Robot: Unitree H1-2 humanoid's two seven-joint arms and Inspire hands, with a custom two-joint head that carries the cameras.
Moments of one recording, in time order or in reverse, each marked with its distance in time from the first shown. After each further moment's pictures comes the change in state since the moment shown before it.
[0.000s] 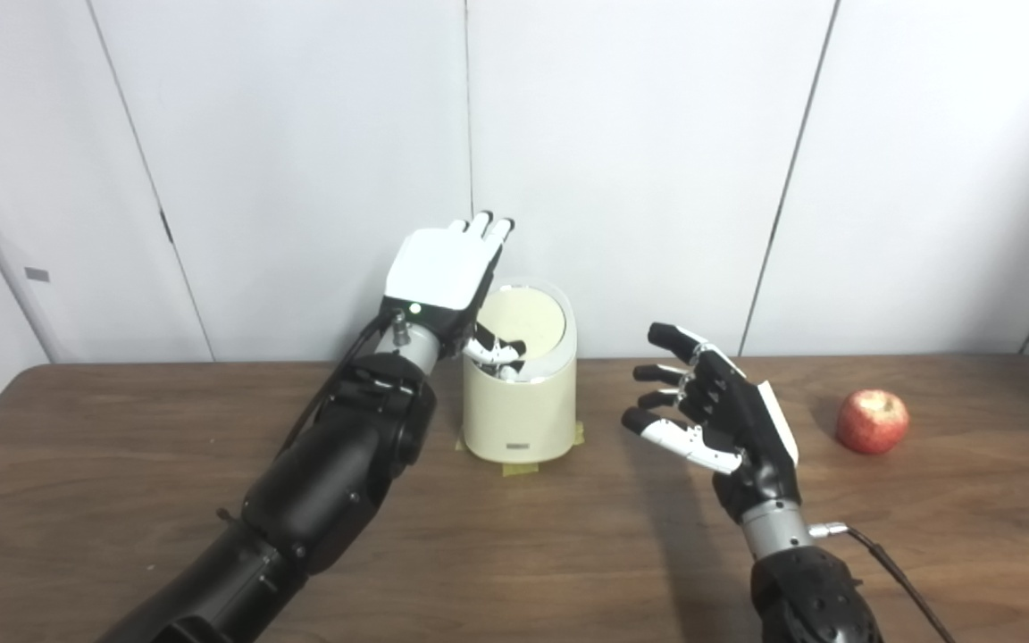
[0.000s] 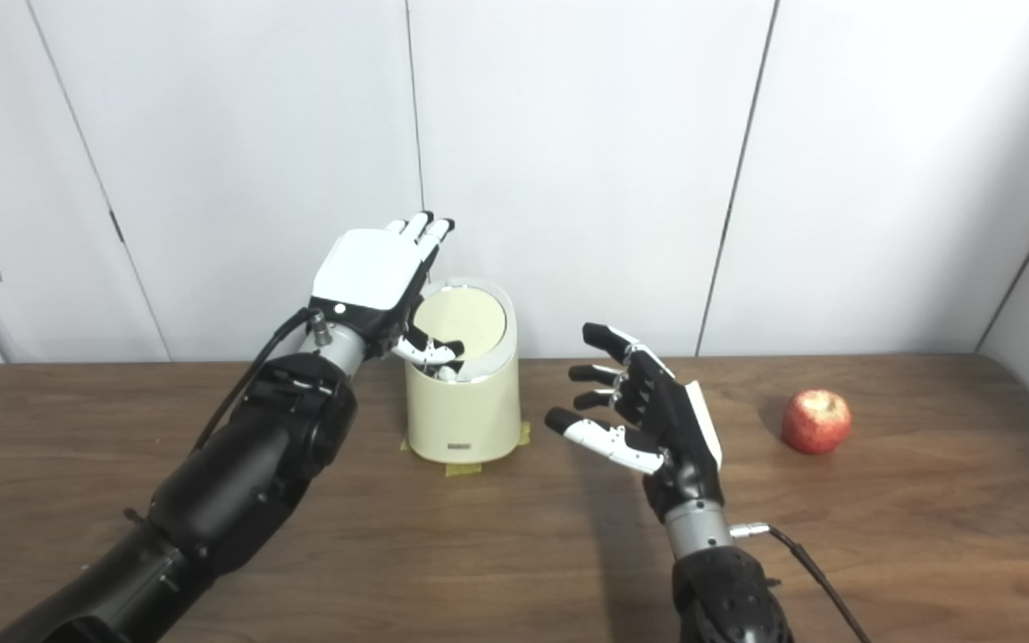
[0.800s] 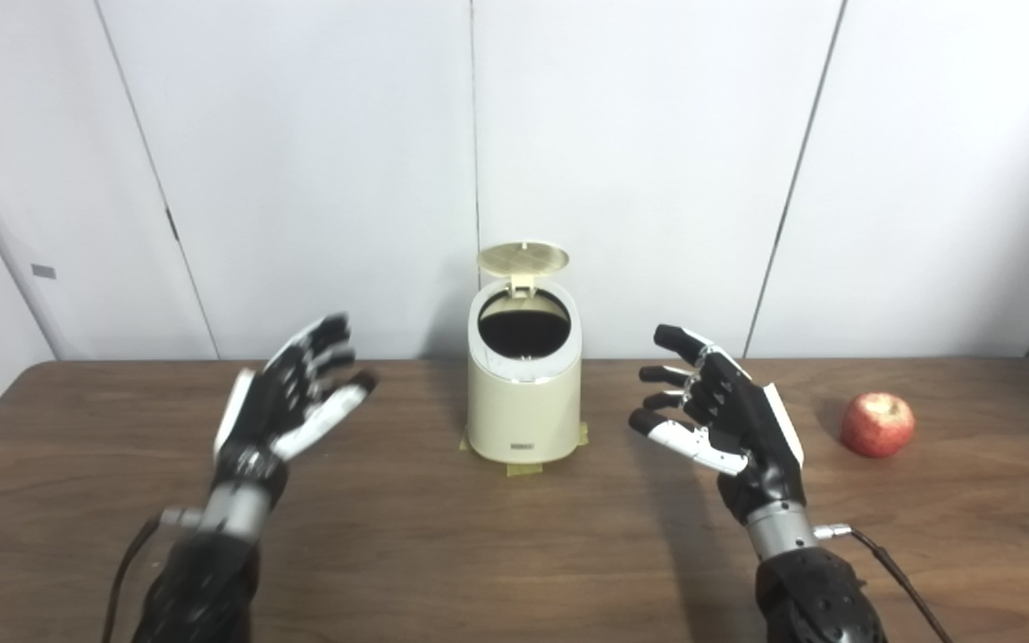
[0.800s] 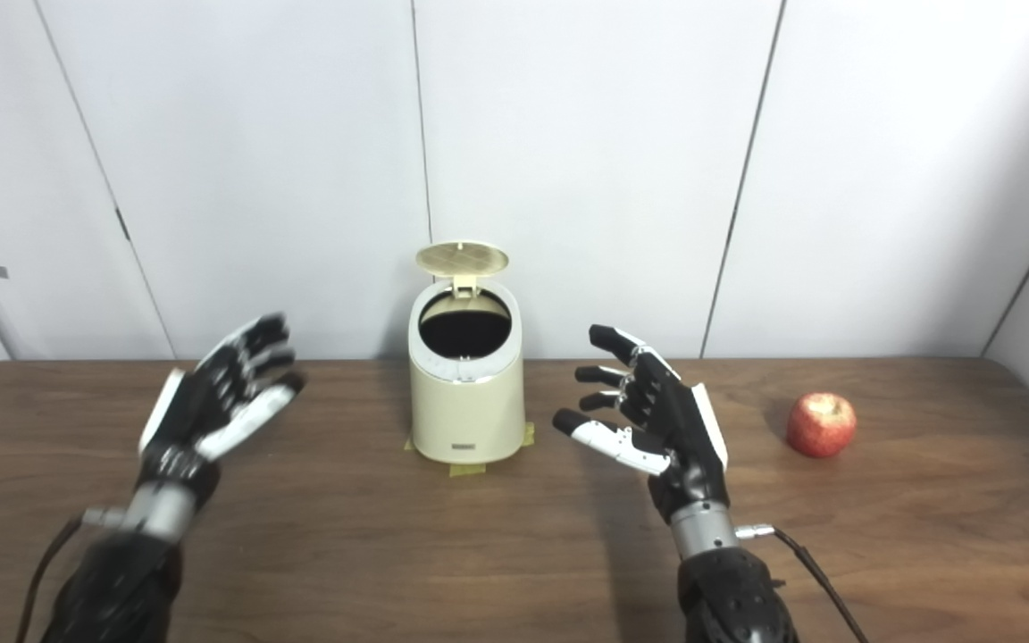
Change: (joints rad) left arm 0.520 -0.106 0.722 -0.126 -1.194 -0.354 0.081; right arm -0.004 -0.019 -0.008 0.028 0.033 -0.023 0.008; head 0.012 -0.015
